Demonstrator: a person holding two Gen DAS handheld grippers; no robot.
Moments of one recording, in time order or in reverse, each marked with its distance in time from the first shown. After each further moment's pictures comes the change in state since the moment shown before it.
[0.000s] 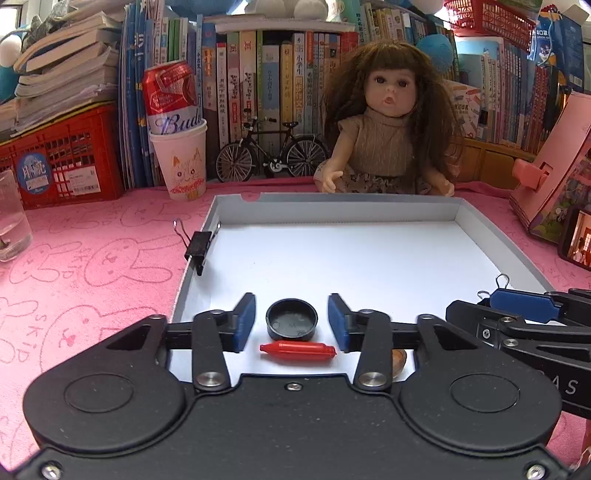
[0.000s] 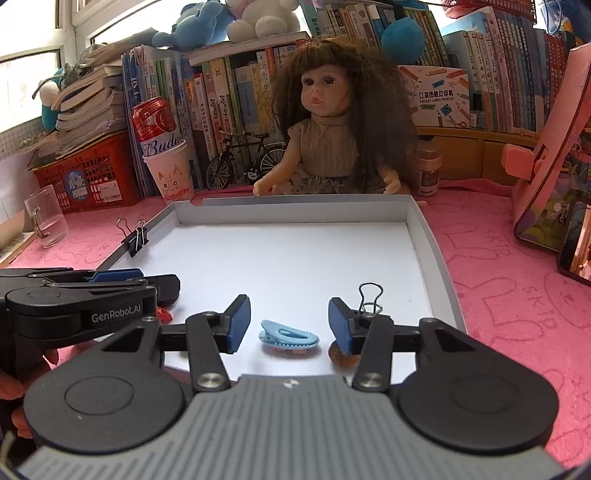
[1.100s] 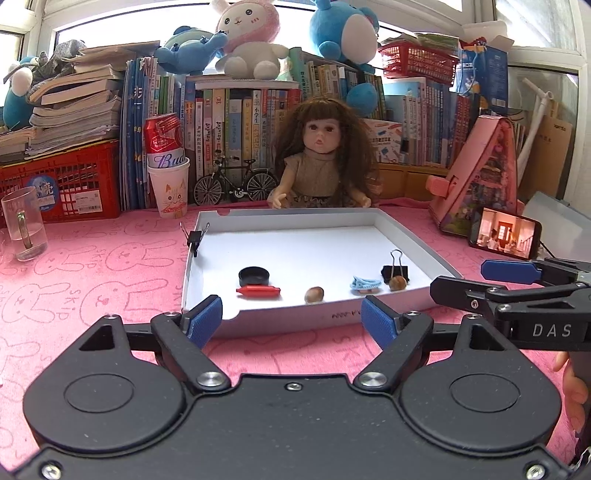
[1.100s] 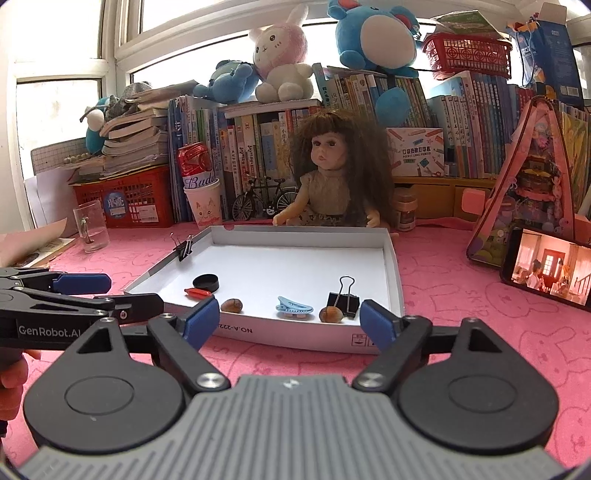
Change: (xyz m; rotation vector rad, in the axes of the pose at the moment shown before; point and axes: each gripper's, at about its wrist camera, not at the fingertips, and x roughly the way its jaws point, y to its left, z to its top) left arm -0.142 0.003 -0.055 0.045 -0.115 -0.148; right arm -0.116 0.002 -0.039 -0.046 -0.146 0.039
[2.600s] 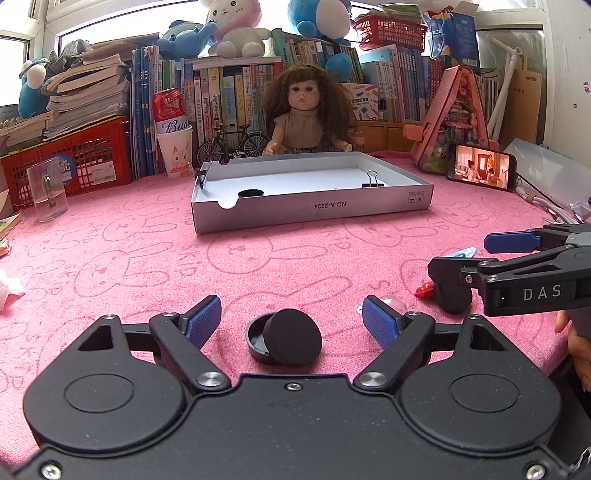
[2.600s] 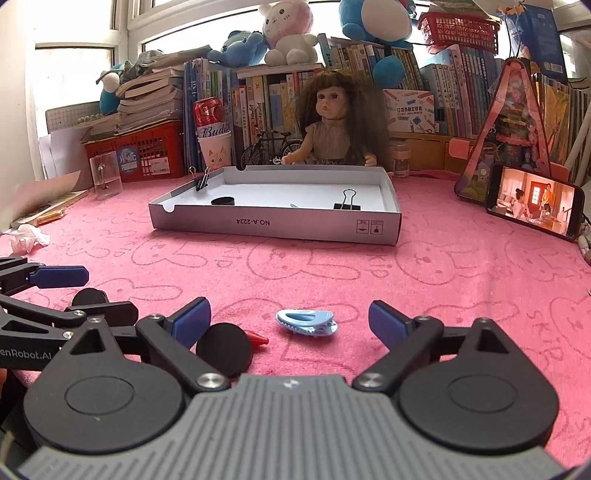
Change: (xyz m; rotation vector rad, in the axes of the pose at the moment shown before) left arm -0.061 -0.014 -0.098 0.085 0.027 0.019; right arm -0.043 0.017 -0.078 -0.030 0.062 -0.029
